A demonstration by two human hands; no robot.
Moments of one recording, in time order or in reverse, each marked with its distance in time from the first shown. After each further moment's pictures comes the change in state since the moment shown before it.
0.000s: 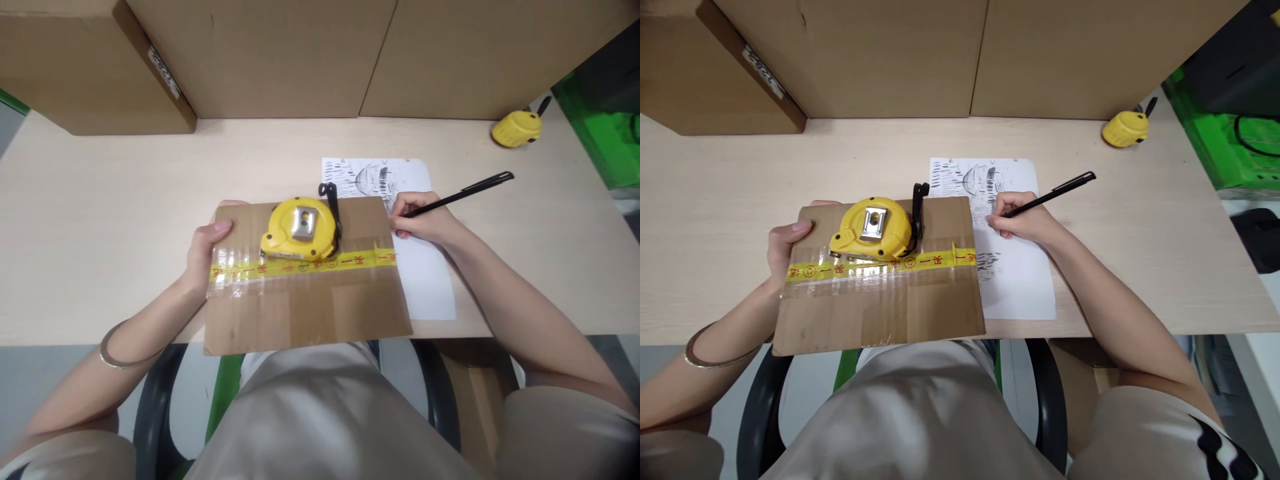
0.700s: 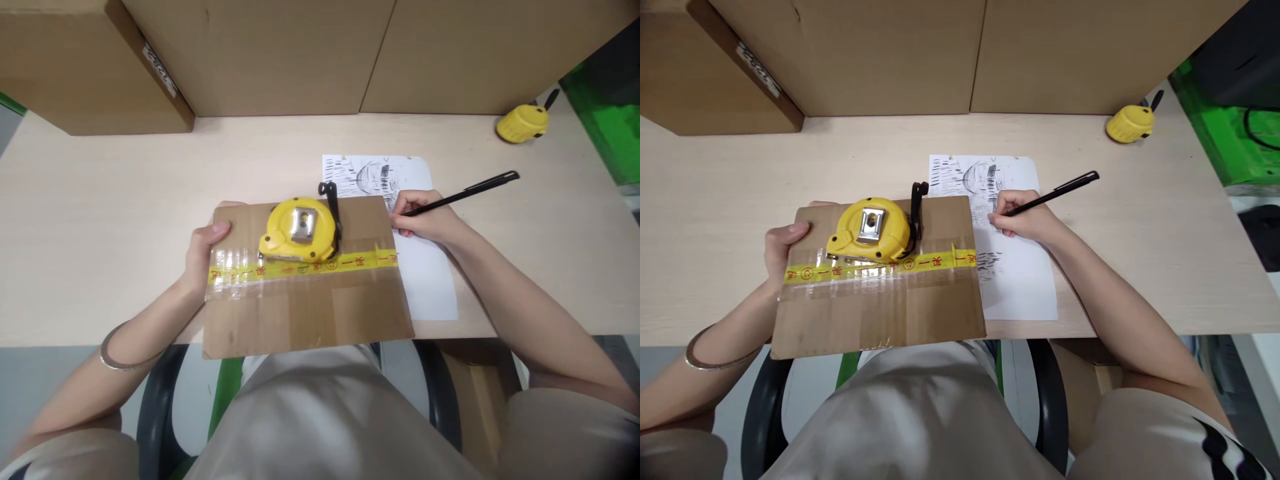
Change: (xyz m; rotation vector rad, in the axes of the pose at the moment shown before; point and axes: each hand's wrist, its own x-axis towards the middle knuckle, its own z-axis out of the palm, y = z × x) left_hand -0.002 0.005 0.006 0.020 0.021 -0.054; right_hand 0.000 0.004 -0.001 -0.016 0.020 0.010
